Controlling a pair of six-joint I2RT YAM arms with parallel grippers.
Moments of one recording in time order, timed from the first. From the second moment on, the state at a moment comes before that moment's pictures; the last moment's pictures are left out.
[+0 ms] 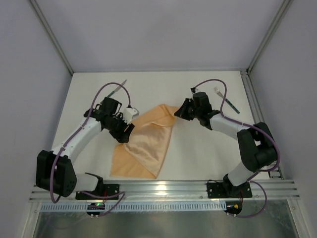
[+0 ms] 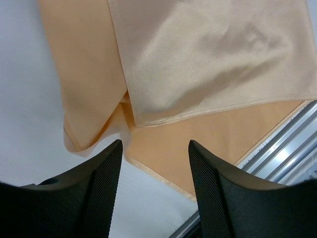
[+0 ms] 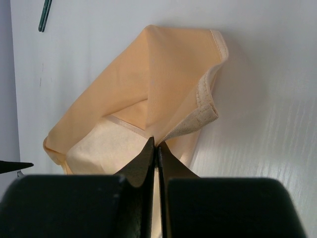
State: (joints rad) left arm -0.29 1.33 1.00 -0.87 0.40 0.47; right arm 0.41 1.60 0.89 0.11 -0.24 0.68
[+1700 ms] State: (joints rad) left arm -0.36 1.04 1.82 -1.06 -0.15 0.39; right arm 0.38 1.11 1.55 -0.30 -0.18 0.46
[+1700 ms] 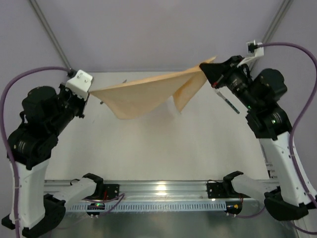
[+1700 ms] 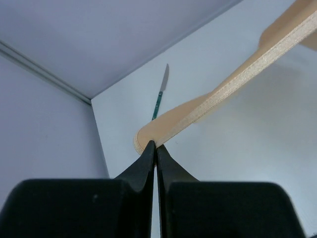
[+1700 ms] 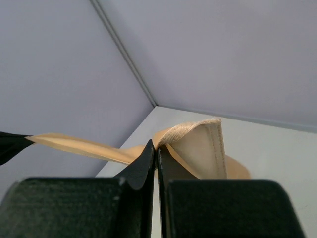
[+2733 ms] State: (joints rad) left arm -0.18 1.78 2.35 -0.93 -0.22 0.44; right arm 0.19 2.03 2.44 -0.41 -0.31 0.58
